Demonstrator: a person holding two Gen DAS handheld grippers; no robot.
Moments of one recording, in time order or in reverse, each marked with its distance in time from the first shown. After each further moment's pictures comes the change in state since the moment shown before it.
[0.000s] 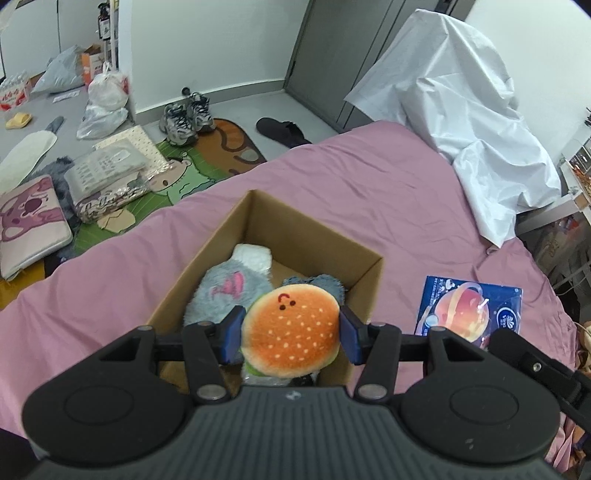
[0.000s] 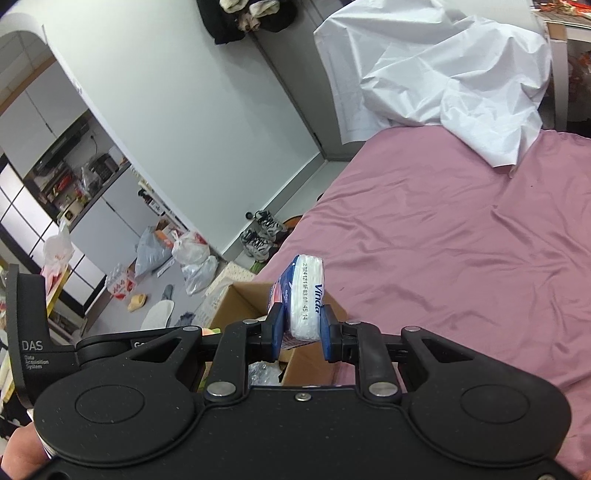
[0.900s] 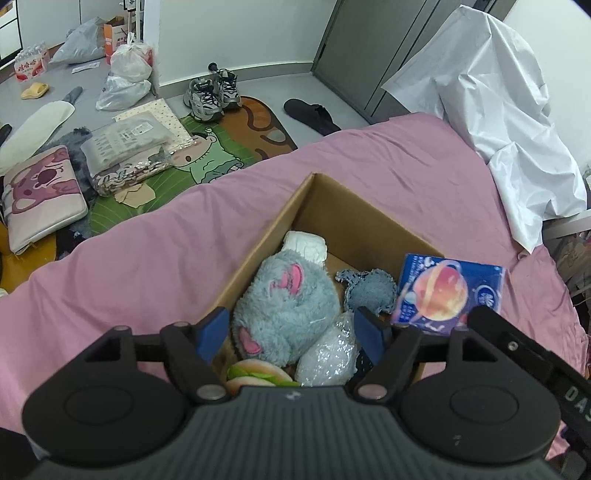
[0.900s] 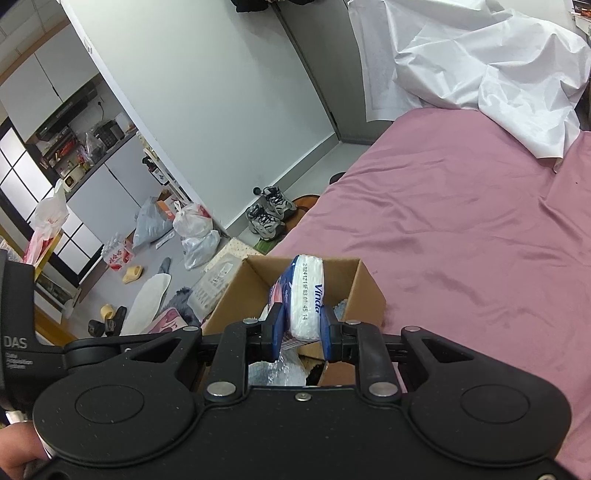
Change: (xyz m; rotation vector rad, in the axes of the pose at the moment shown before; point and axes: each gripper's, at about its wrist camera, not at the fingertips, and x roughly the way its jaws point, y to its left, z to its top) left arm 0.020 0.045 0.007 -0.060 0.054 0.030; right arm 0.057 0.035 -0.015 -0.078 0.054 0.004
